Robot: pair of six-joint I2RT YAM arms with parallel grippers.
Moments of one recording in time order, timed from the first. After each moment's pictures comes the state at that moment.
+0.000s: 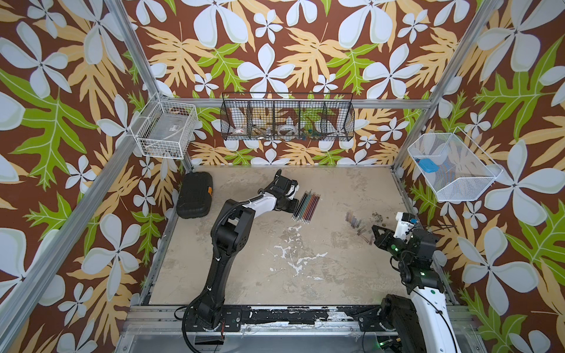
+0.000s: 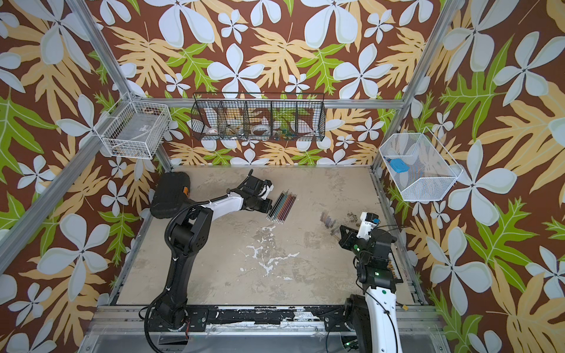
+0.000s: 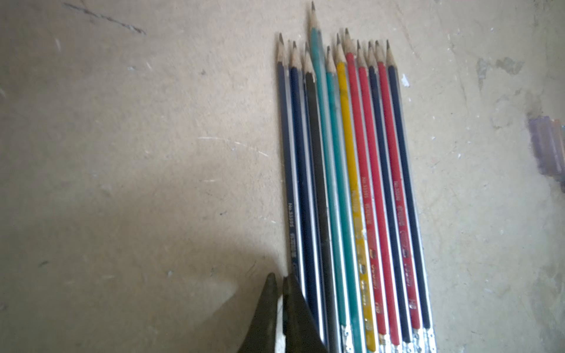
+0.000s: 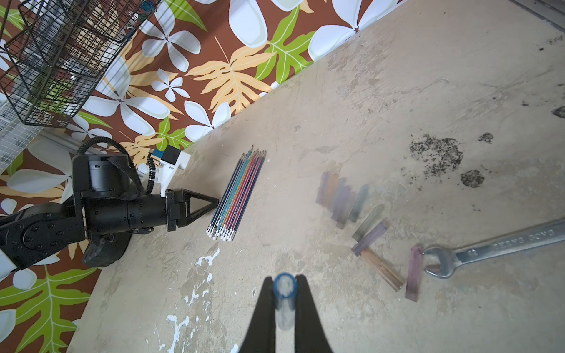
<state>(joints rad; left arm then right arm) -0.50 2.27 1.66 -0.35 0.24 -0.14 -0.24 0.61 0.42 -0.26 -0.49 0.43</state>
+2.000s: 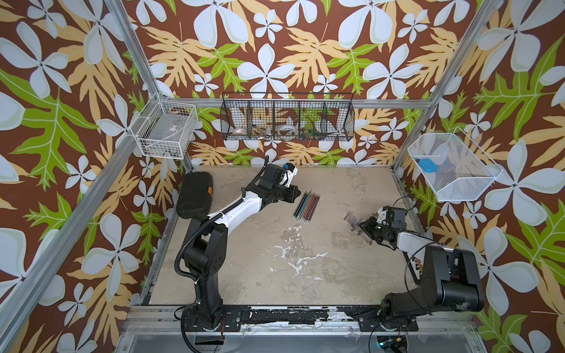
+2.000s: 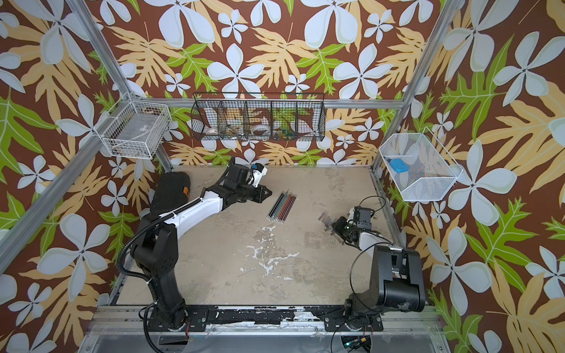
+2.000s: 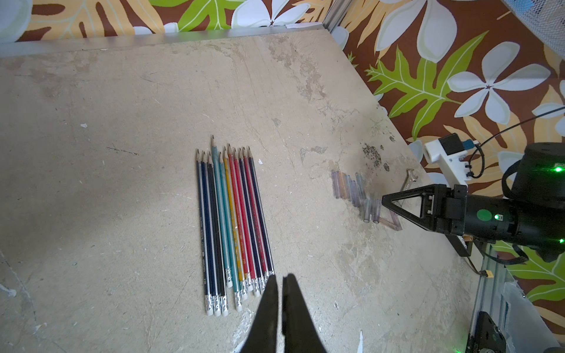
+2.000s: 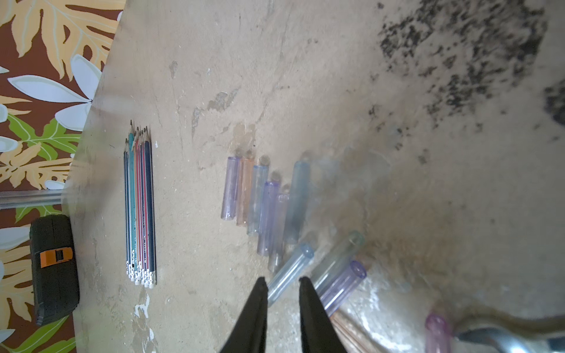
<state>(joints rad) -0.49 1.86 1.47 -0.25 0.41 -0.25 -0.17 1.48 0.63 -0.04 -0.39 0.58</state>
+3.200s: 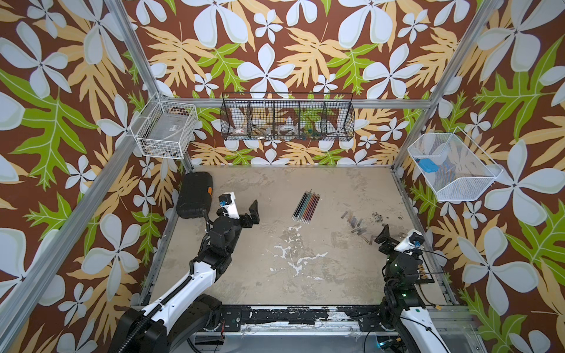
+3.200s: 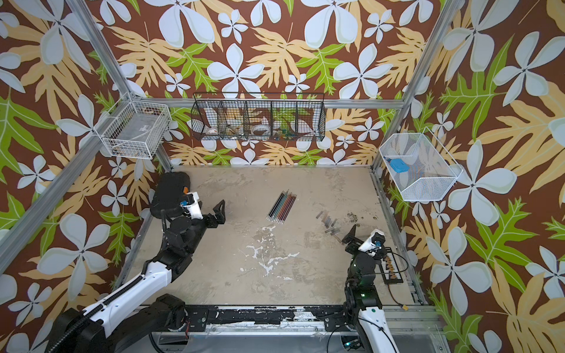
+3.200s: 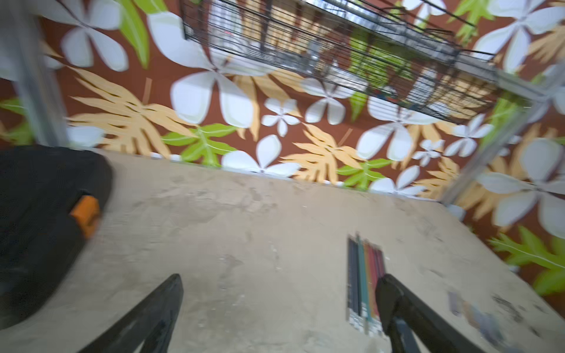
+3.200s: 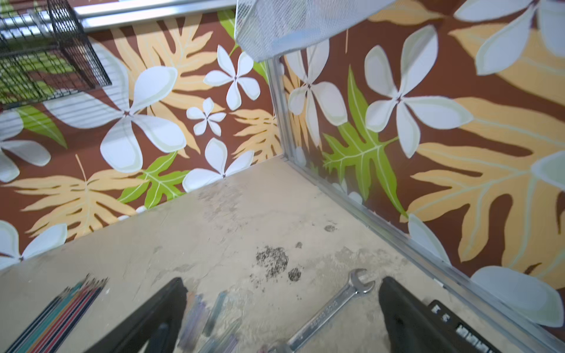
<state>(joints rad) -0.38 0.97 0.43 0.44 -0.27 -0.28 0.04 0.39 0.01 0.36 0.49 0.23</state>
